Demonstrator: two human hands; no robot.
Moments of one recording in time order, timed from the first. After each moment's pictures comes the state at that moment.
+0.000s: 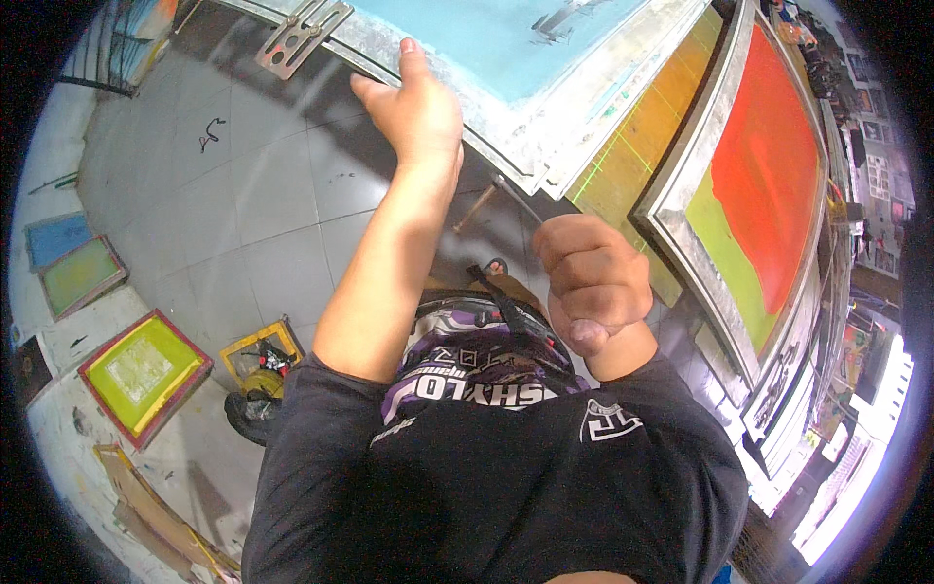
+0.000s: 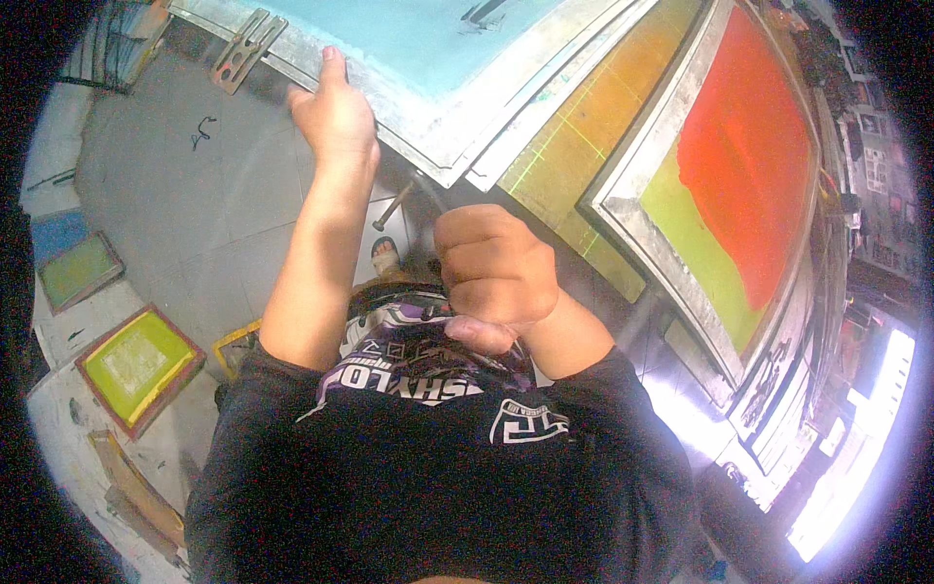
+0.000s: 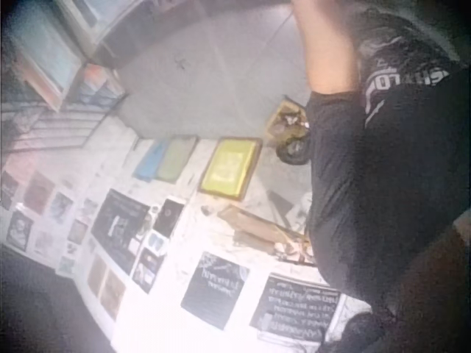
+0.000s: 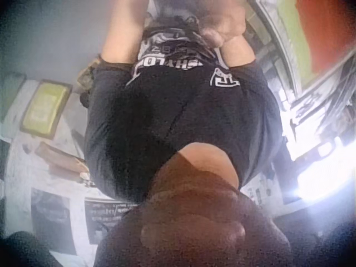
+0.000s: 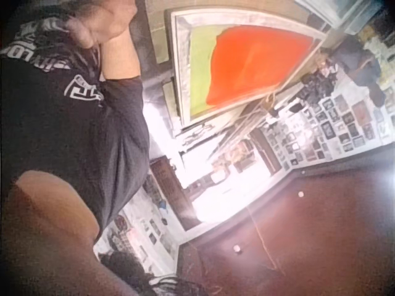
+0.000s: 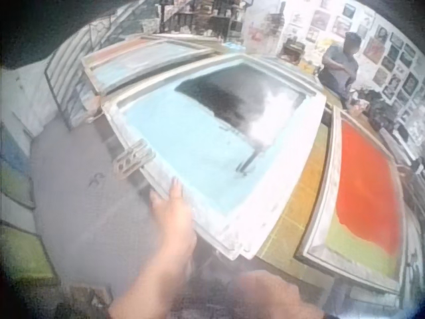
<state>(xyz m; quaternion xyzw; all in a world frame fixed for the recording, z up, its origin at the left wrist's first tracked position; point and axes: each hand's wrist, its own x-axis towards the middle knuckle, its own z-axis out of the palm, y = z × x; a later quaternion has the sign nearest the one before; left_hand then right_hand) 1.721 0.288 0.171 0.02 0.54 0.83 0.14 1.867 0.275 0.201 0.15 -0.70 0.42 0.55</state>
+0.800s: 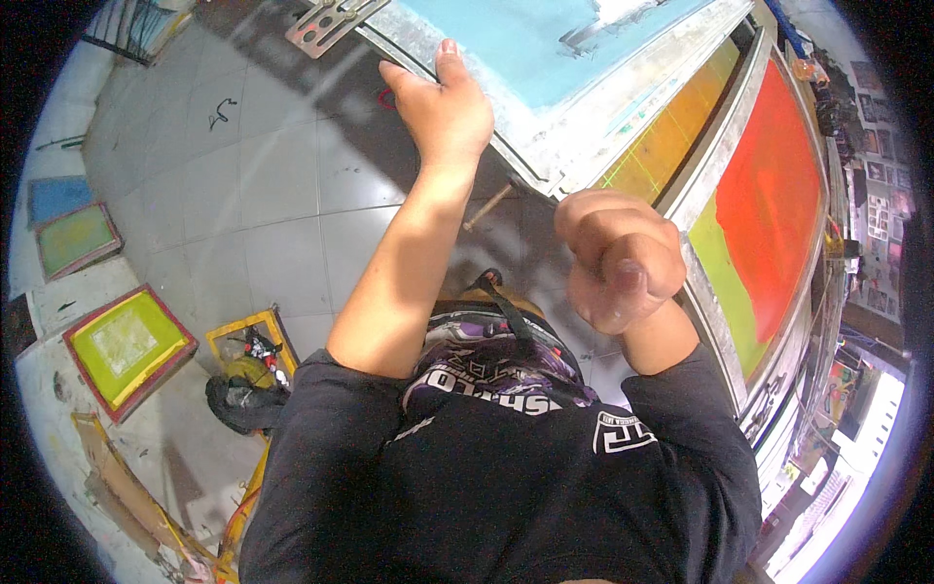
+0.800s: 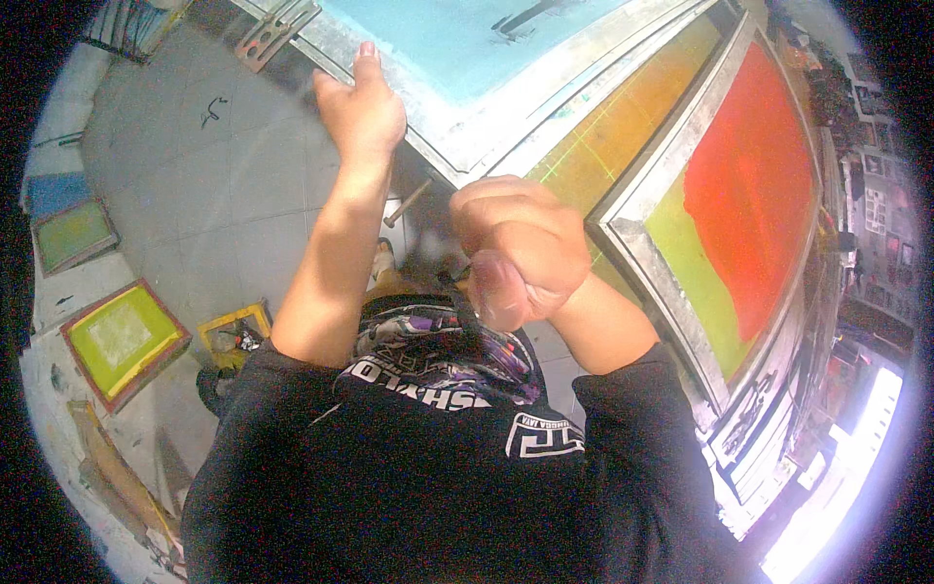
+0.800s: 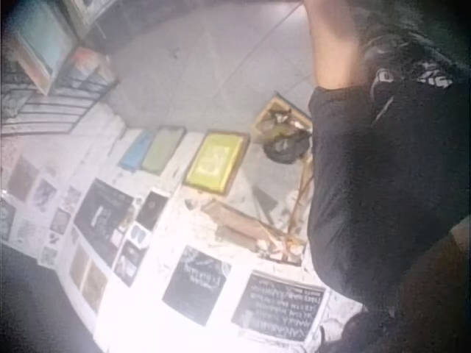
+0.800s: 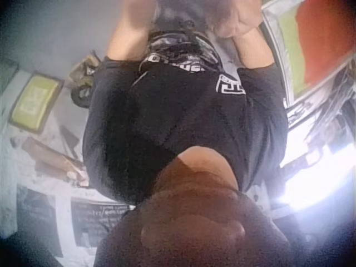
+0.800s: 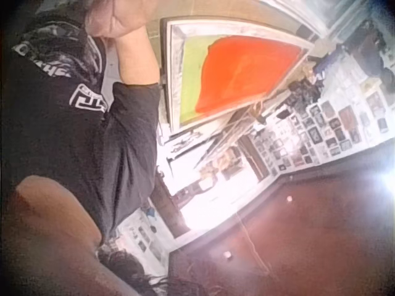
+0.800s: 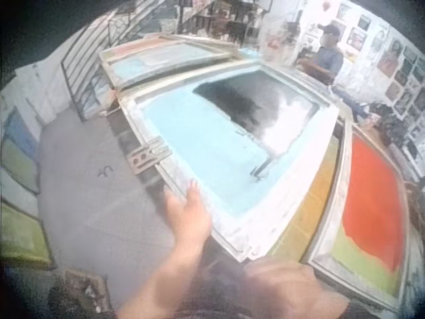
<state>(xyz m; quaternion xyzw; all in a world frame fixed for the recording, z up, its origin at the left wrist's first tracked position) 1.719 0.281 0.166 0.11 0.67 0.73 0.03 1.861 0.293 0.228 0.12 -0.76 0.48 0.42</state>
